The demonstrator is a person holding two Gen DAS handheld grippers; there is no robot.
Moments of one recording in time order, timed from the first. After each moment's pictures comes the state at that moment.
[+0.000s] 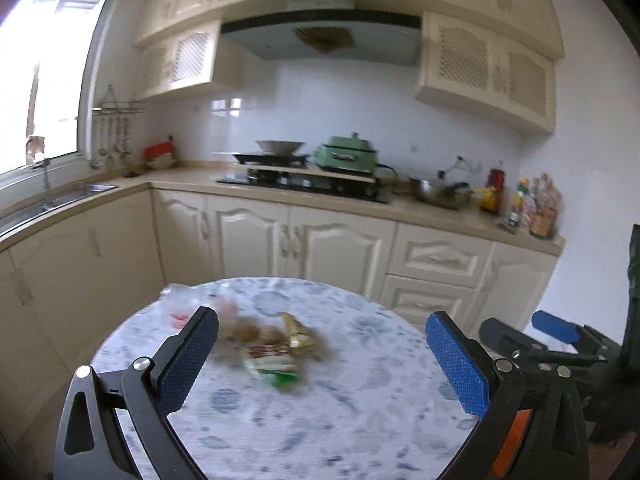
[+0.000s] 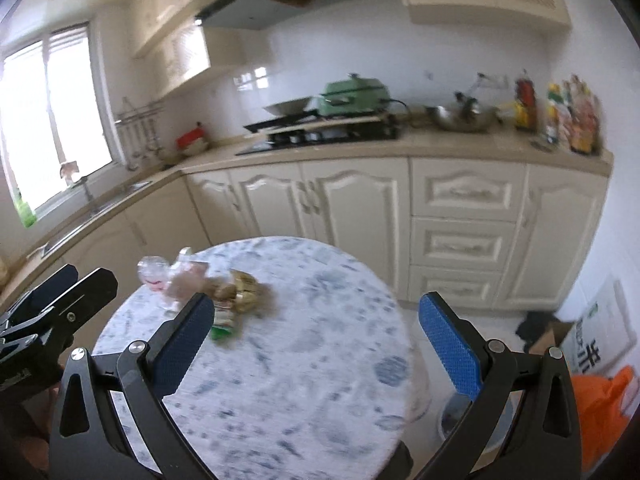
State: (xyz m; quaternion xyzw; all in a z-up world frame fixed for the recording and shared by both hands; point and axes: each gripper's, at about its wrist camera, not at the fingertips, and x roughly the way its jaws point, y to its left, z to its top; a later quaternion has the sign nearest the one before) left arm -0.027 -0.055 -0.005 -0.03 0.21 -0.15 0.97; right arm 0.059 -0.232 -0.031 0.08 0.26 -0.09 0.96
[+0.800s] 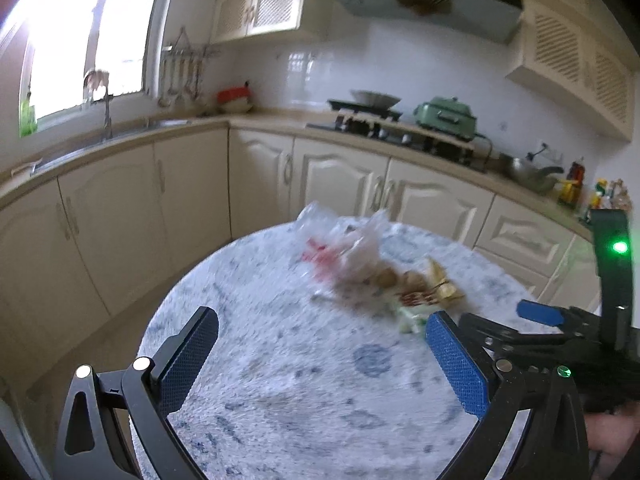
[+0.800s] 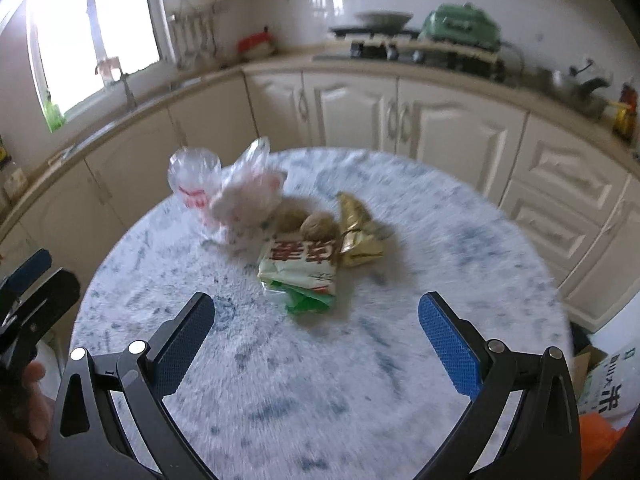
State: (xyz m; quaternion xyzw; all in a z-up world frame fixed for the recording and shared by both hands) left arm 0.044 0.025 -0.071 -0.06 0.29 -0.04 0.95; right arm 0.209 -0.132 -0.155 0.02 0.42 0.02 0.91
